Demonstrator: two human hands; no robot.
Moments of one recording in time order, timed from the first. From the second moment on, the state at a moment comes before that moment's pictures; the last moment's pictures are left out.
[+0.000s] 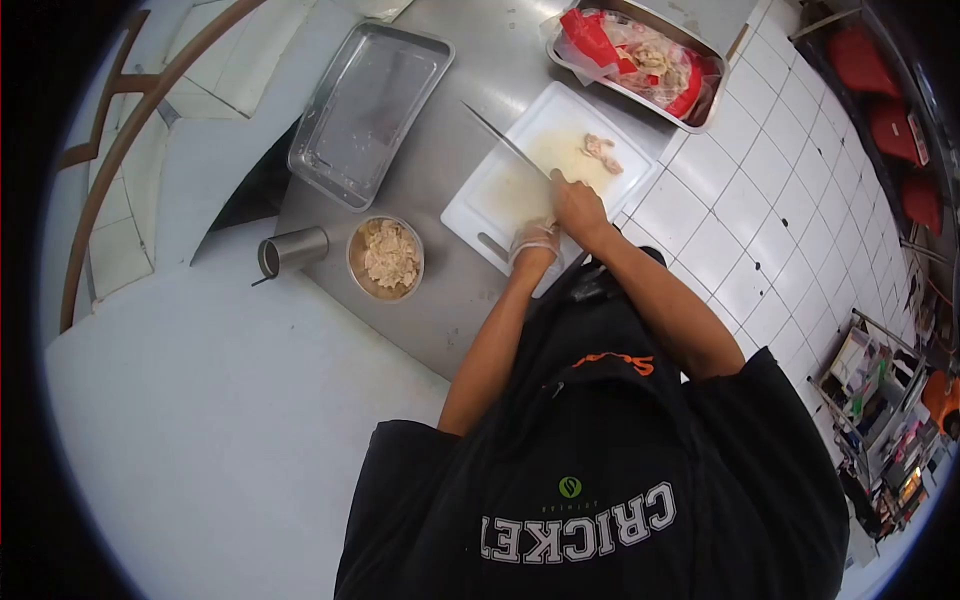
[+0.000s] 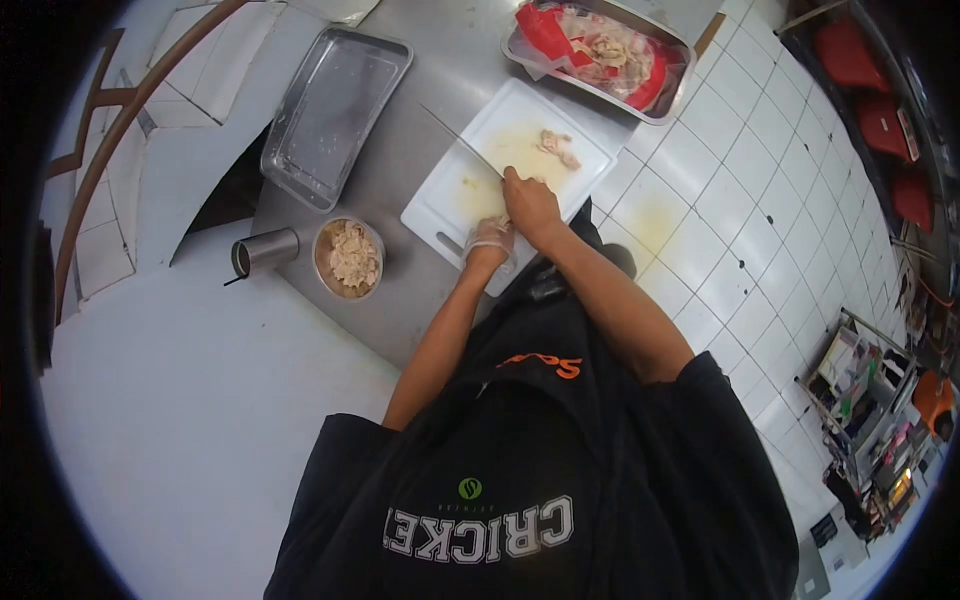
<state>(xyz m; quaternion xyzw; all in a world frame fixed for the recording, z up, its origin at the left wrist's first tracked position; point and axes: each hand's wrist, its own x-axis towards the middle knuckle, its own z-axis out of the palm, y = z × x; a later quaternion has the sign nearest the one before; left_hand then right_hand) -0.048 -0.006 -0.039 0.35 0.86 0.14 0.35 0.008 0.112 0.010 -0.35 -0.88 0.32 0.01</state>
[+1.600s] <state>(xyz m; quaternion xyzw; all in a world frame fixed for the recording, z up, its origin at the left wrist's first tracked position) -0.099 -0.061 -0.077 0.37 0.88 0.02 0.30 0.111 0.087 -0.001 -0.39 -0.87 0.31 -0.01</state>
